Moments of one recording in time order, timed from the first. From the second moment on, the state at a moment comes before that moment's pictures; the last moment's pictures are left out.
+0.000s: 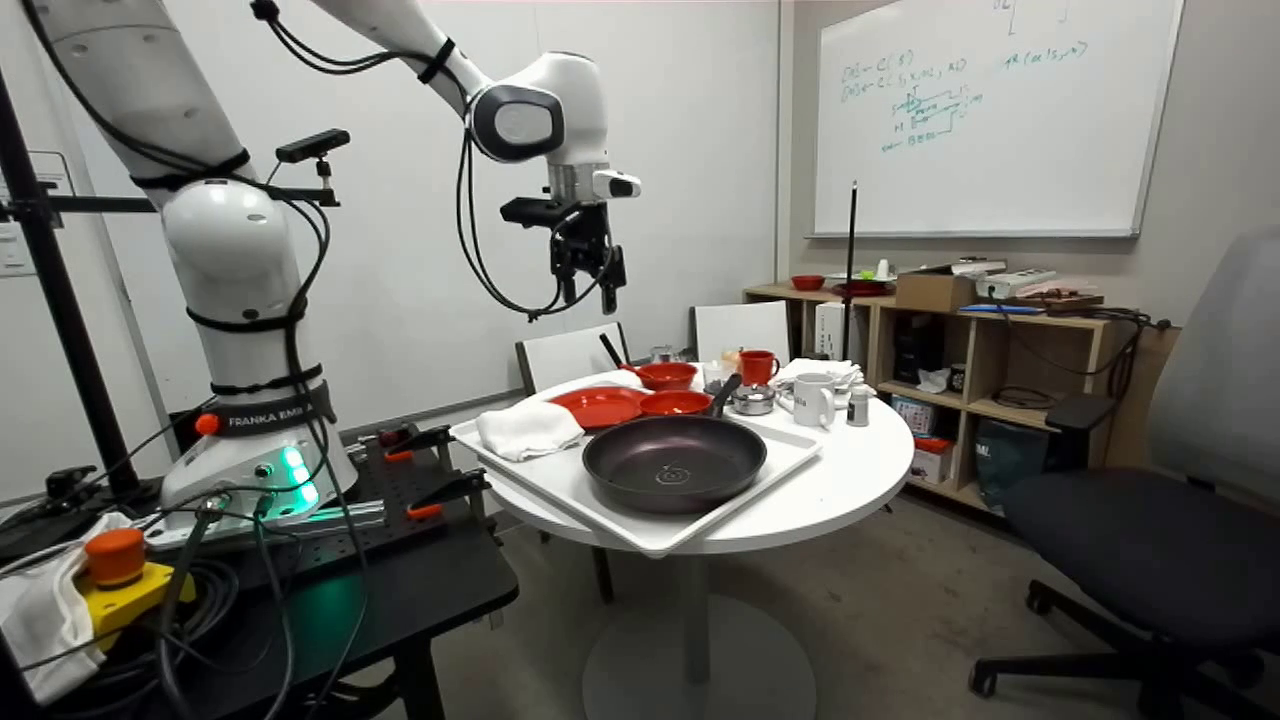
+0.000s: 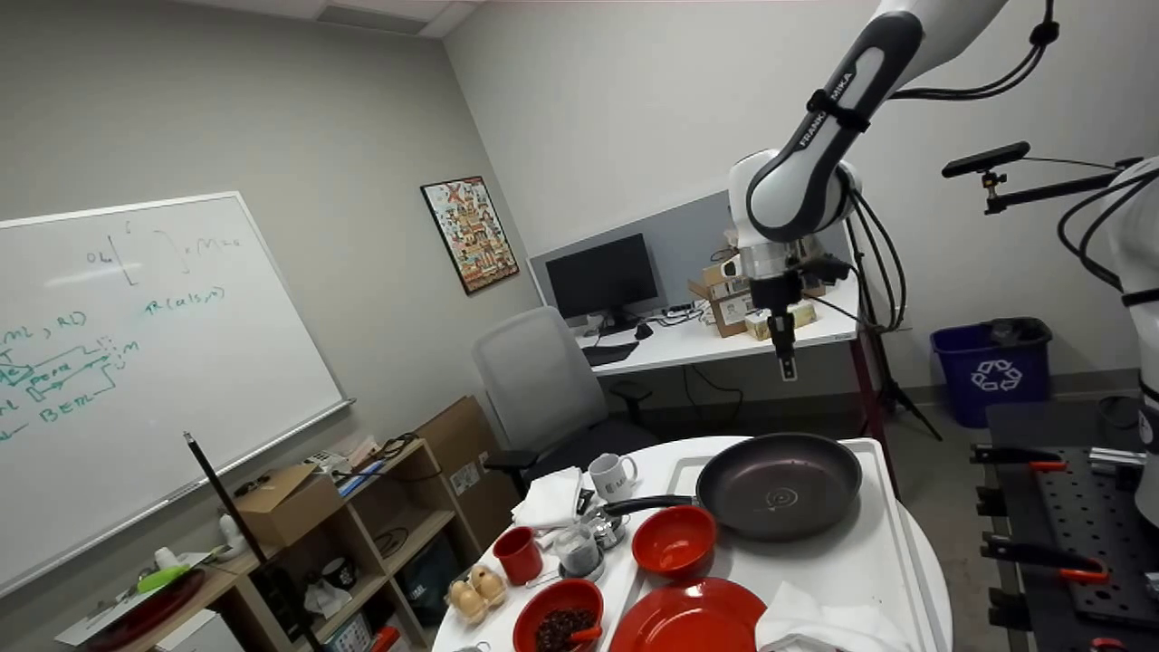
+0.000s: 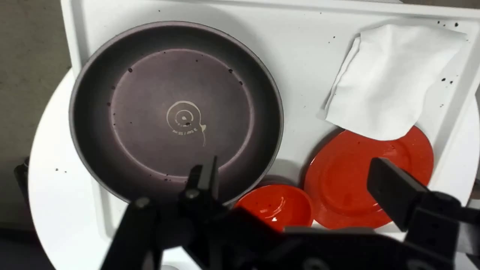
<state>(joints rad) 0.04 -0.27 -0.22 -2.59 0.09 2.38 -0.49</state>
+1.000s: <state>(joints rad) 0.13 -0.01 0.11 -2.59 0.01 2.67 -0.25</state>
